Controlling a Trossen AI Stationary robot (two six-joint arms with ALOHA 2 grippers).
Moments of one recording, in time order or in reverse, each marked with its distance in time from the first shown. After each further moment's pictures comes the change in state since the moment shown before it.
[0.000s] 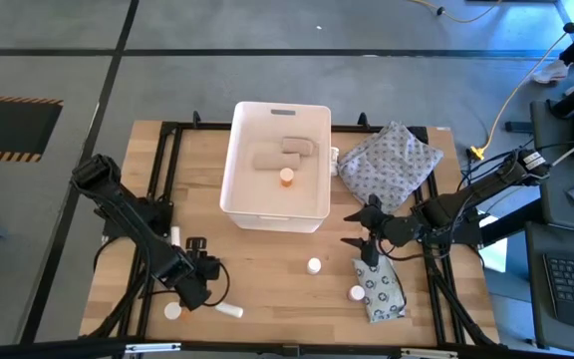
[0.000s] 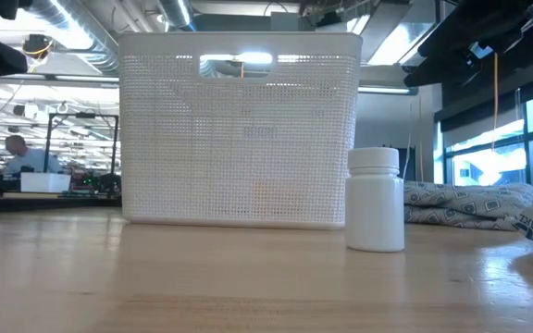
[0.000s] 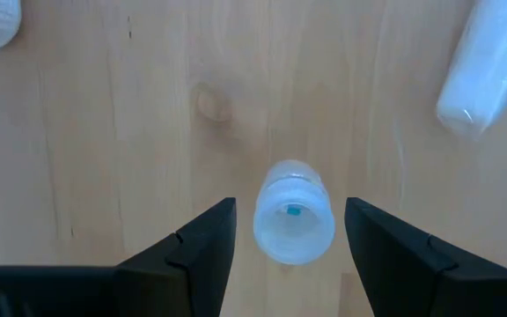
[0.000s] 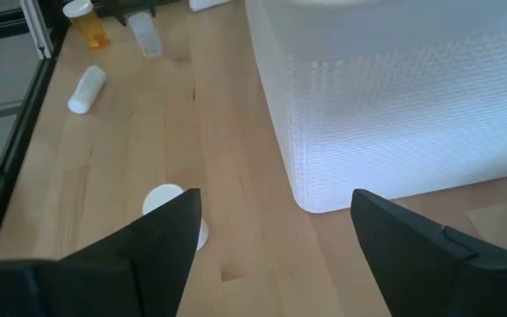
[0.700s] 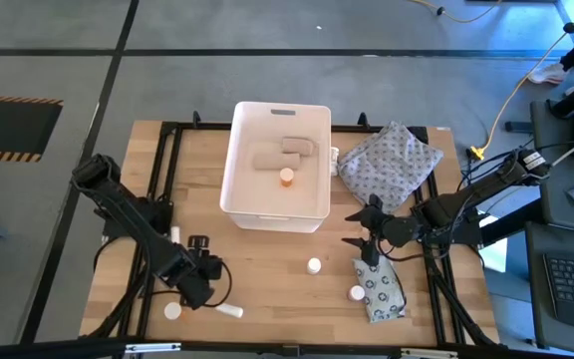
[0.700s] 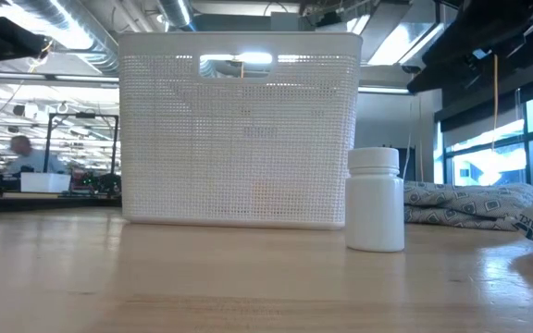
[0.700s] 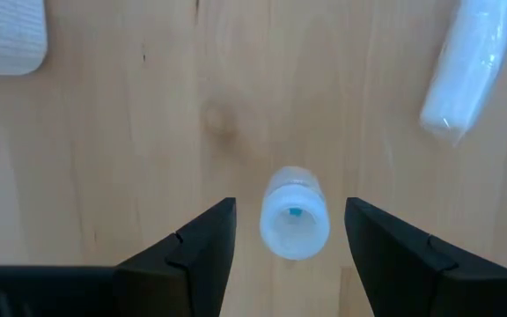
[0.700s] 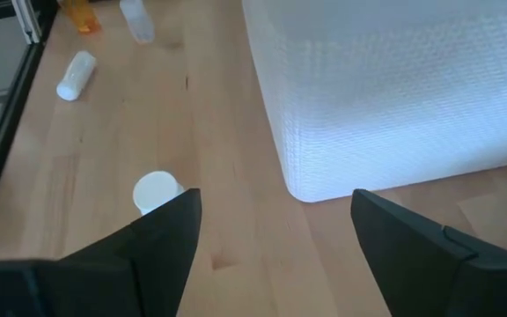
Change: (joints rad) left arm 0.025 0.000 0.074 -0.074 0.004 0.054; right arm 0.000 0.001 0.000 -0.034 0.000 0.000
